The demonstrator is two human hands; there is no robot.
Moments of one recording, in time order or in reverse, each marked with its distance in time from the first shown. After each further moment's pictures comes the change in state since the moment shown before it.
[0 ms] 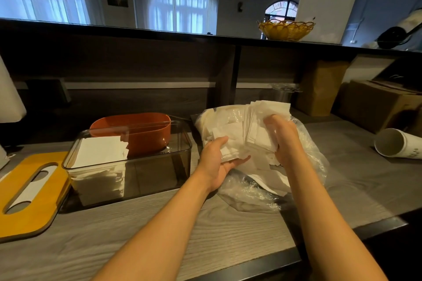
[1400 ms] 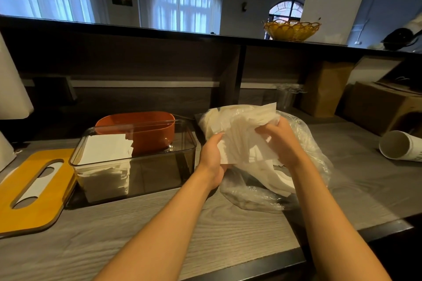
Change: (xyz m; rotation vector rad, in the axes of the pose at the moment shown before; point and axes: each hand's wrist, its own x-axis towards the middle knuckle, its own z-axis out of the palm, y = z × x) left_hand -0.002 0.005 -0.002 0.120 0.112 0.058; right_hand -0.007 0.001 -0.002 -0.278 -0.358 -0.255
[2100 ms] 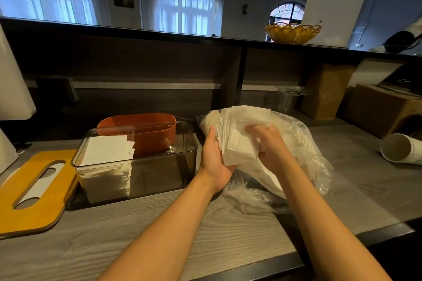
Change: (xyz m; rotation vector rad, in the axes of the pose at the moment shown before) left_hand -0.001 -0.001 0.000 -0.167 -0.169 0.028; right_hand 0.008 0.010 0.031 0.225 0.089 0.207
